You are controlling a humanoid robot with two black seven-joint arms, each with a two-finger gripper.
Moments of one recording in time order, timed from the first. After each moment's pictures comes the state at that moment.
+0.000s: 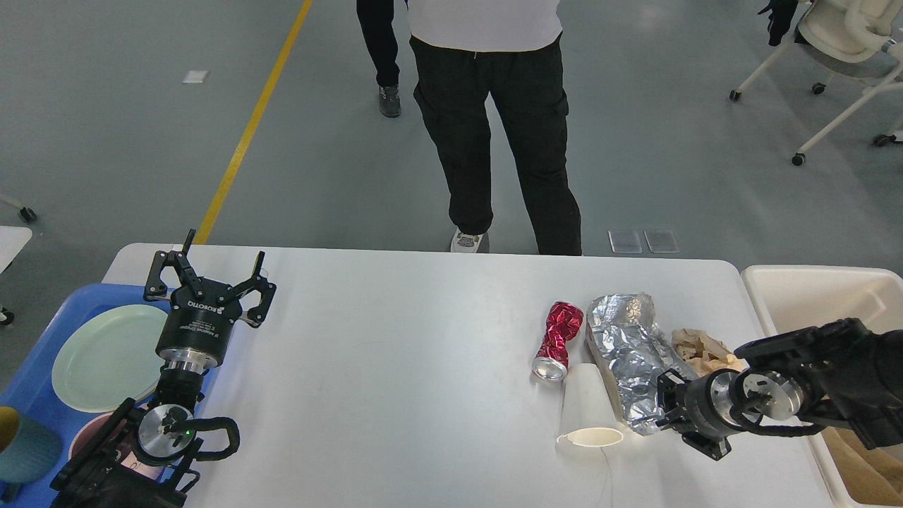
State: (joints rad) left arm -0.28 0.12 -1.30 -0.84 0.12 -0.53 -0.29; right arm 1.20 -0.40 -0.99 1.07 0.52 0.12 -0.12
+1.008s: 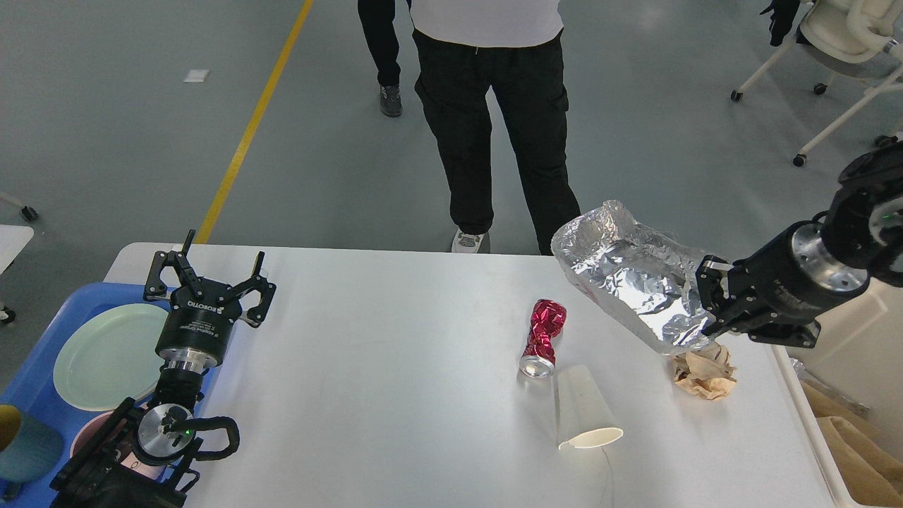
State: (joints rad) left arm -0.28 0.12 -1.30 -0.84 0.12 -0.53 -0.29; right arm 2.24 -0.34 -1.53 1.64 0.46 0.49 -0.12
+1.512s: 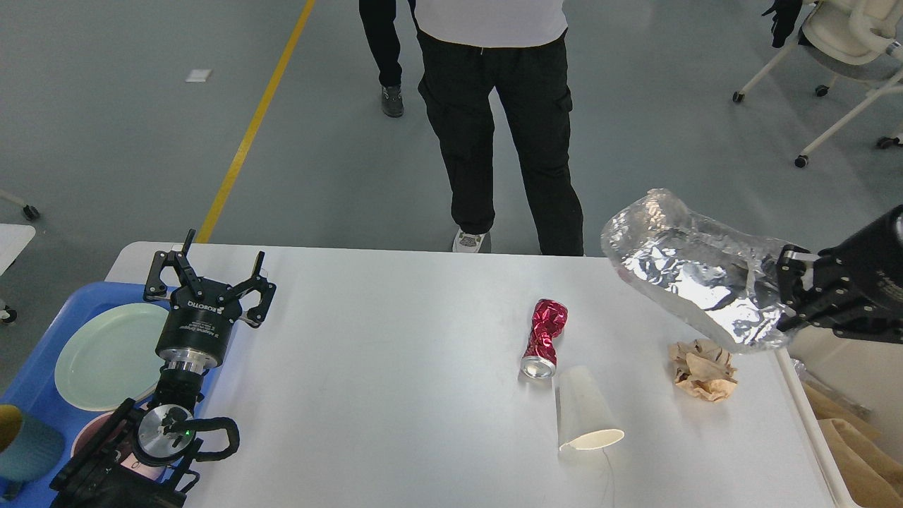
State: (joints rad) left arm -0.28 0.12 -1.30 -0.84 0.12 -0.53 -0.29; right arm 2.29 -0.58 -1.65 1.61 0.26 0.53 -0.12
